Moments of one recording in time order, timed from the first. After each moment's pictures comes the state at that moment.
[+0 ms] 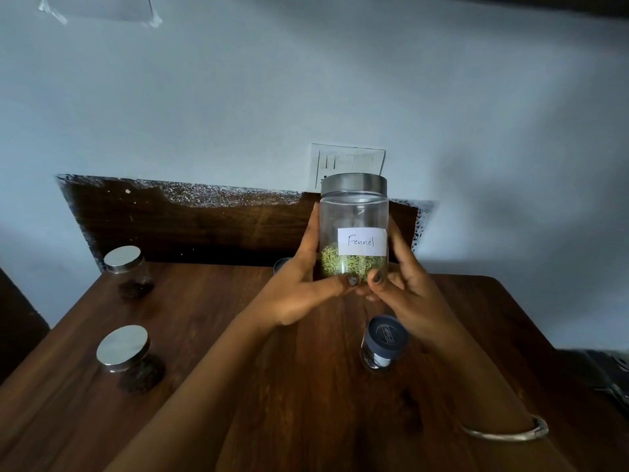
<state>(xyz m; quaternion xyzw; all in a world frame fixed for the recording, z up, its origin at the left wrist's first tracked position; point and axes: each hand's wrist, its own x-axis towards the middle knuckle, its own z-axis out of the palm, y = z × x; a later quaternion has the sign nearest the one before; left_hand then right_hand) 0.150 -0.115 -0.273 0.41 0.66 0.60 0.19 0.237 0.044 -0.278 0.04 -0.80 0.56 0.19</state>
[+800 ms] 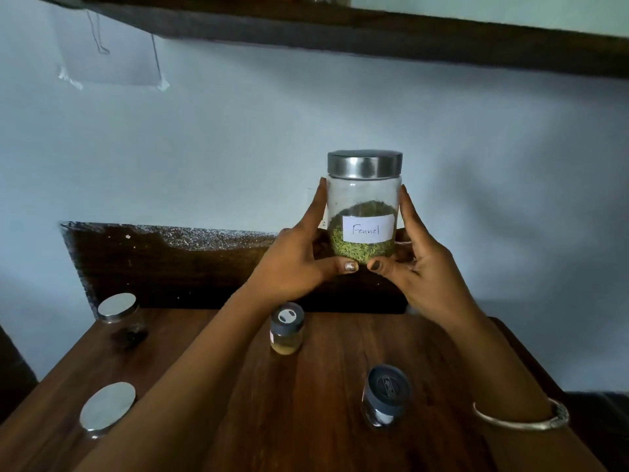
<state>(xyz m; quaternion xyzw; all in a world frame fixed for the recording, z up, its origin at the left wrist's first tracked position) 0.106 -0.090 -0.199 0.45 0.75 0.48 -0.04 0.205 0.076 -0.207 0.02 -0.87 0.38 0.31</state>
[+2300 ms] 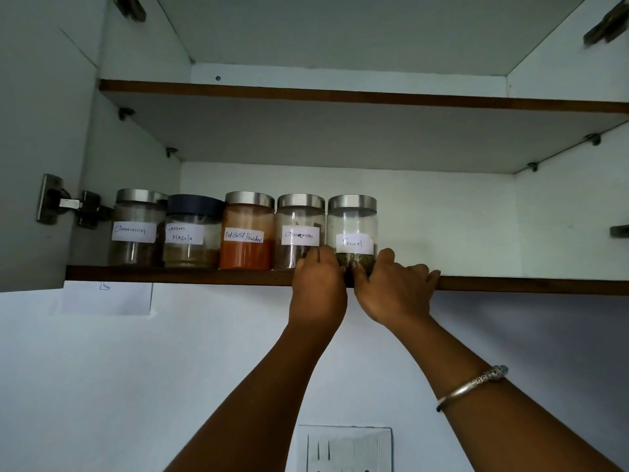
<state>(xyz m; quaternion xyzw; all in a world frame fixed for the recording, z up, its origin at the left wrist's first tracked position) -0.033 0.061 0.023 0.32 0.74 0.34 -0.49 0.018 0.153 0.032 -0.23 -0.85 0.08 0.46</state>
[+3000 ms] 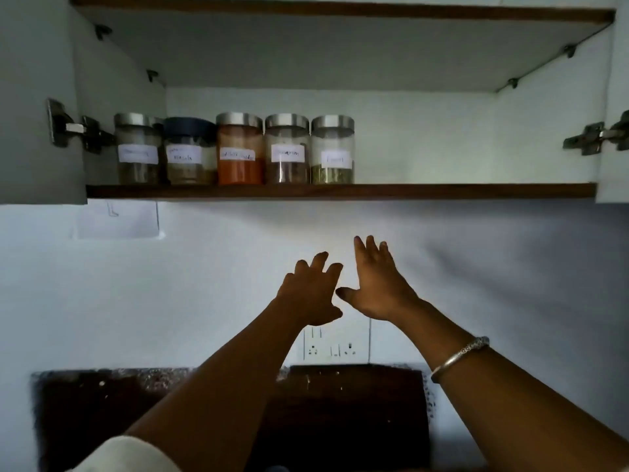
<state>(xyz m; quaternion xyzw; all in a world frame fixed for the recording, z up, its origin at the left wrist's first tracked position) 0.017 0.028 -0.084 0.39 0.90 0.04 -0.20 0.070 0.154 -0.088 -0.11 -0.95 0.10 0.29</state>
